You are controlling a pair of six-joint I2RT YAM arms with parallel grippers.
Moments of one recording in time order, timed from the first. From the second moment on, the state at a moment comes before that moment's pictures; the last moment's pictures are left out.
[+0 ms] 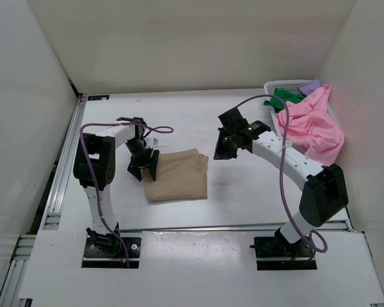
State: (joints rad) left arm -0.20 2.01 1.36 -1.06 0.28 -0.01; right arm 0.63 1.59 1.33 -0.77 -0.05 0.75
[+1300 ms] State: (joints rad) left arm 0.22 2.69 2.45 -0.54 -0.41 0.00; right arm 0.36 1.64 1.56 -1.14 0.18 0.73
